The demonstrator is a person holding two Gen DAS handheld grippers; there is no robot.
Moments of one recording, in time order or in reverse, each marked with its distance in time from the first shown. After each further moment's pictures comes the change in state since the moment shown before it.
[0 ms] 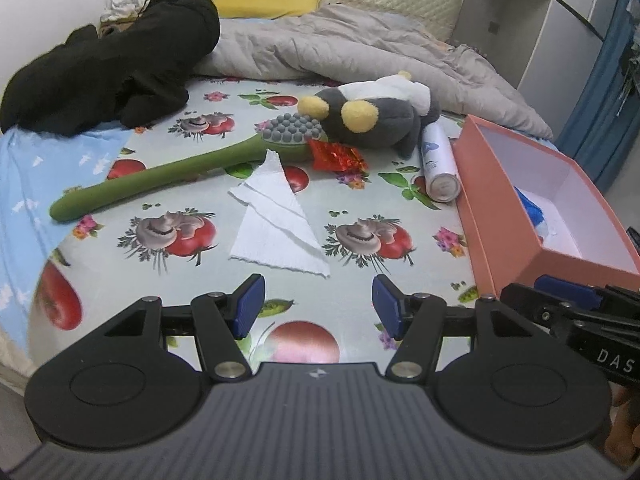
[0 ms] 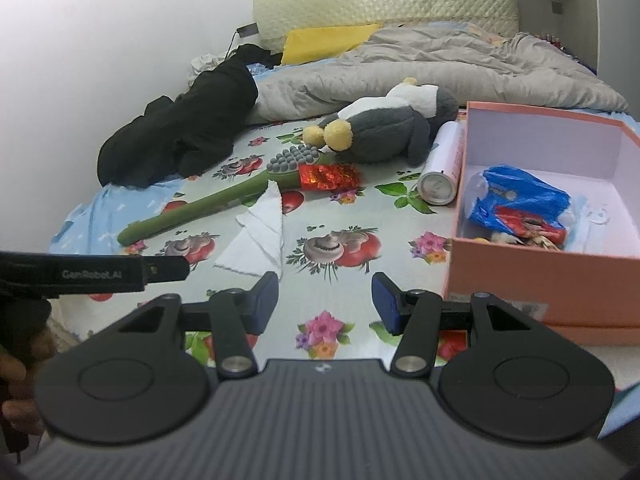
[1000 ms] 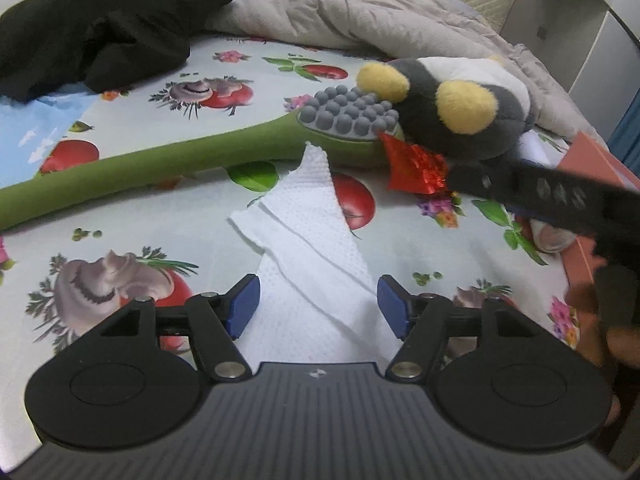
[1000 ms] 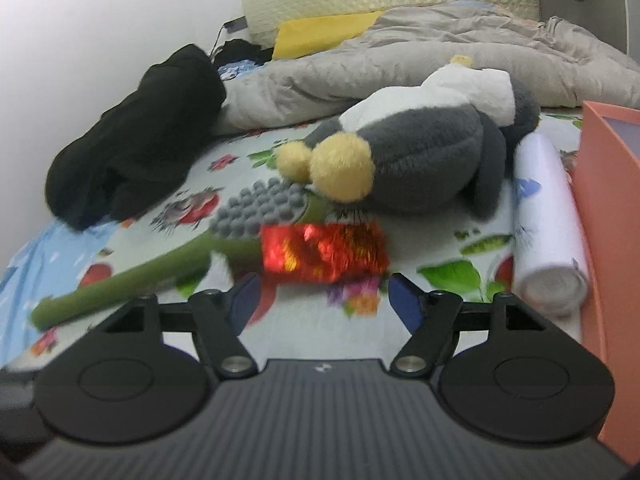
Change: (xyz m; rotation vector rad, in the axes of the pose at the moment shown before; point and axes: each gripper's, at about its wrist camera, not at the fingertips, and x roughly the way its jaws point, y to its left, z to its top) left arm 0.201 0.050 0.052 -0.099 0.037 0.044; right arm 0.243 -0.013 0.083 0.028 -0.013 0.010
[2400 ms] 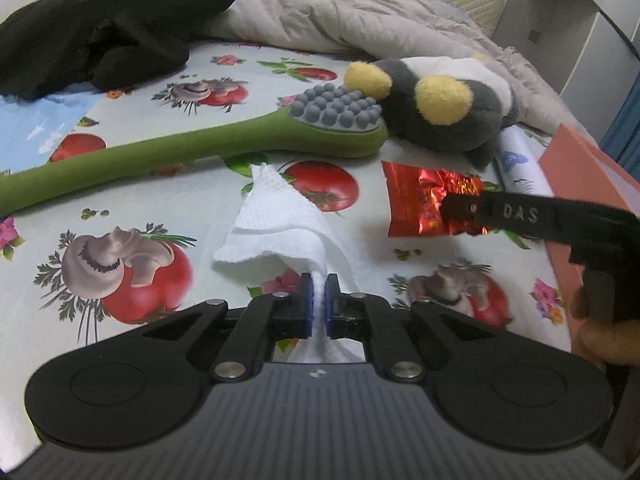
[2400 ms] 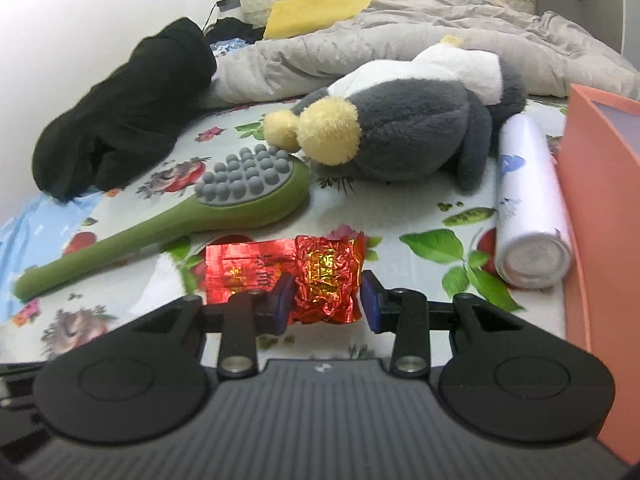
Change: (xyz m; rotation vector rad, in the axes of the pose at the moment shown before) left arm -0.032 -0.009 -0.023 0.018 -0.031 -0.018; right arm -0.018 0.001 -0.017 -0.035 0.057 -0.046
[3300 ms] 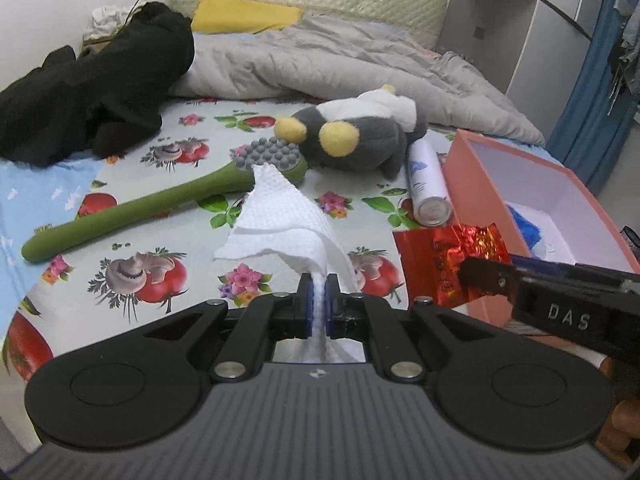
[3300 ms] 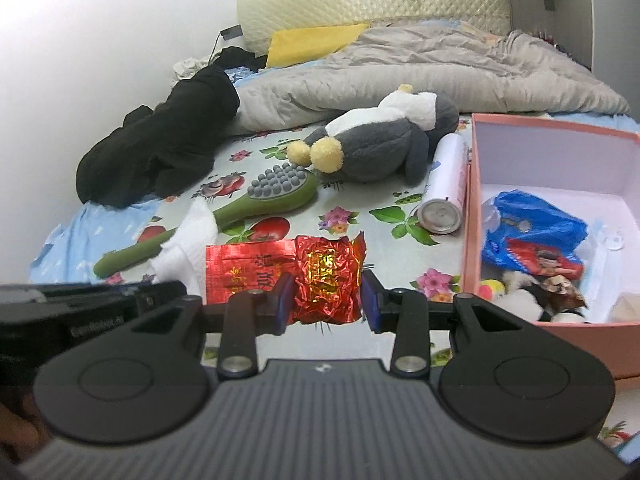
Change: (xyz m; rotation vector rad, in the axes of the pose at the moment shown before) left arm -0.149 -0.057 -0.007 0.130 -0.055 -0.057; right arm -0.182 0.001 -0.034 0.031 -0.051 0.001
